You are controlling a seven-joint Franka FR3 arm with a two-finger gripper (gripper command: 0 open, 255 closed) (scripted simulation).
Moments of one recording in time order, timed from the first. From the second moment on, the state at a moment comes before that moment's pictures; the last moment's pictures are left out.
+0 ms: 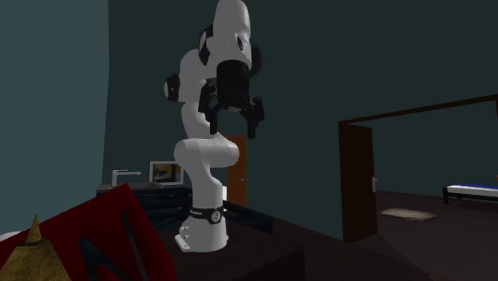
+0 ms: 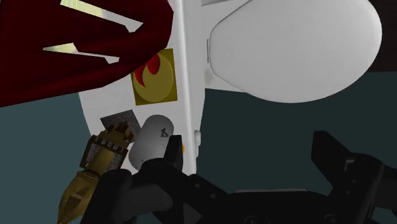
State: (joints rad) arm -0.08 -0.72 -0.25 -2.52 -0.21 1.95 -0.05
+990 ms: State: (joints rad) arm -0.05 -0.32 -0.57 -2.46 -0.23 2.55 -0.33
